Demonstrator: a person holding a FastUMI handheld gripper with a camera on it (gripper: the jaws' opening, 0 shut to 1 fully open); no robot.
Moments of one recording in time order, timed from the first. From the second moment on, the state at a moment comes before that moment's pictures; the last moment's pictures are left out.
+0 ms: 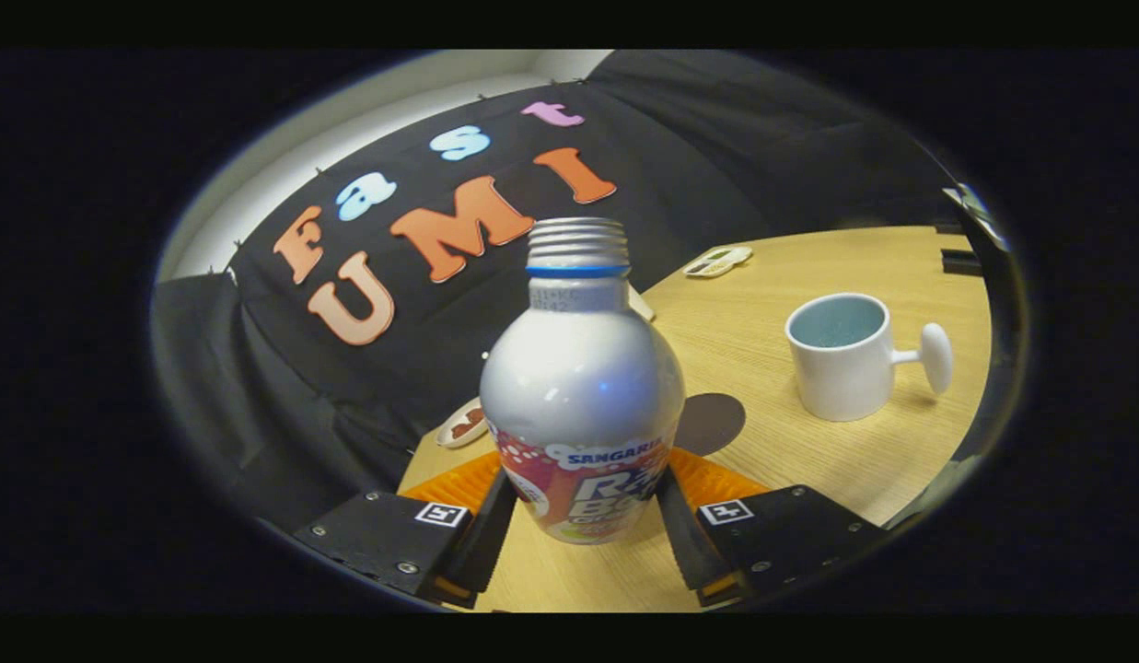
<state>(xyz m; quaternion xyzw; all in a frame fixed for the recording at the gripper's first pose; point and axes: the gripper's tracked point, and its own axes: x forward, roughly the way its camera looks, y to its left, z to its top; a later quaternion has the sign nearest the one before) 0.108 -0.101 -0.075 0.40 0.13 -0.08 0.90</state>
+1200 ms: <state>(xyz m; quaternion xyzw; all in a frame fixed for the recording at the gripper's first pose) 0.139 -0.145 -0.075 0.70 0.12 -0.12 0.70</state>
